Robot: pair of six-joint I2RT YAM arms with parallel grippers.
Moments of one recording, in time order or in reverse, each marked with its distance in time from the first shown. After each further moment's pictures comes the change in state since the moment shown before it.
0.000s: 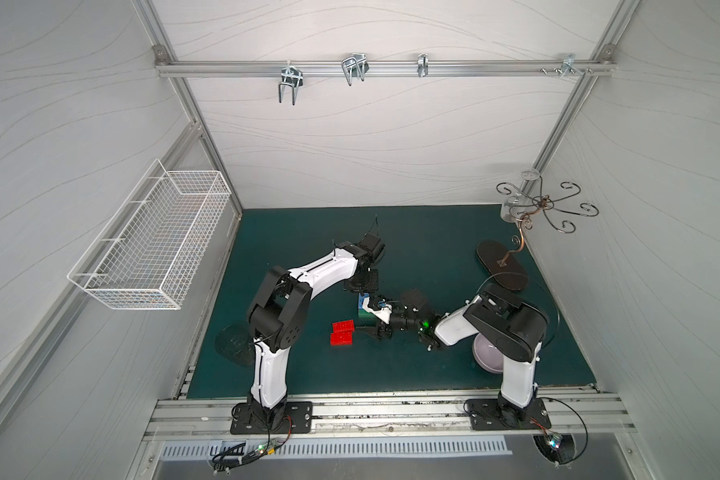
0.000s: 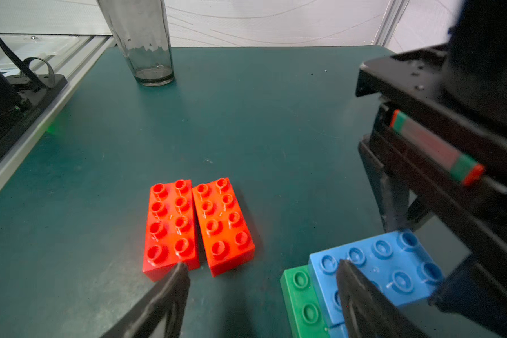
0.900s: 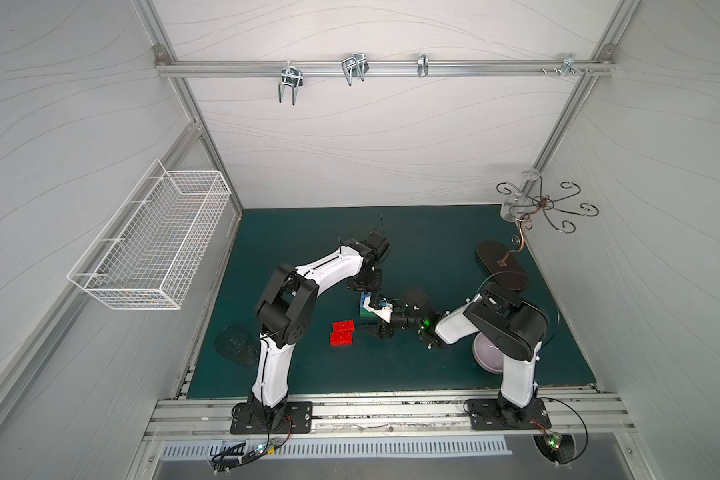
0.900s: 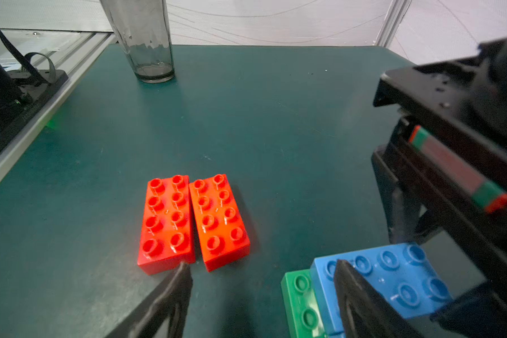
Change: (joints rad) left arm -0.017 0.063 0.074 -0.044 -0.008 0.030; right arm -0.013 0.007 -0.011 0.002 -0.013 -0.021
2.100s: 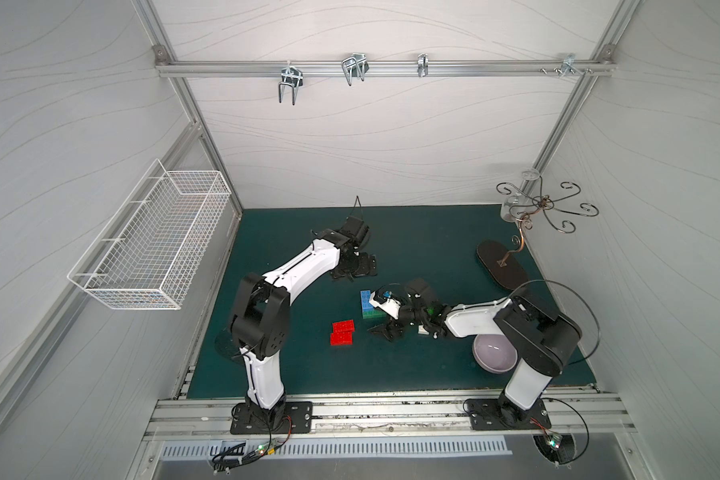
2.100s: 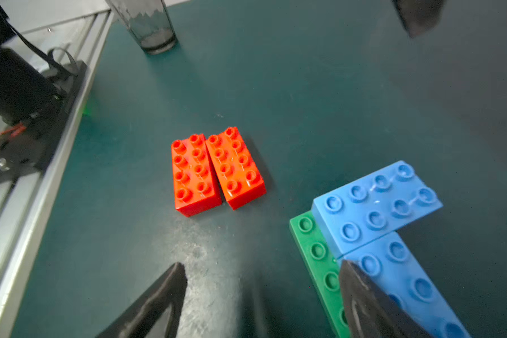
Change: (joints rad) left arm 0.142 -0.221 -0.040 -0.004 0.066 -0.026; right arm -0.065 -0.246 0.050 -0.484 -0.084 0.082
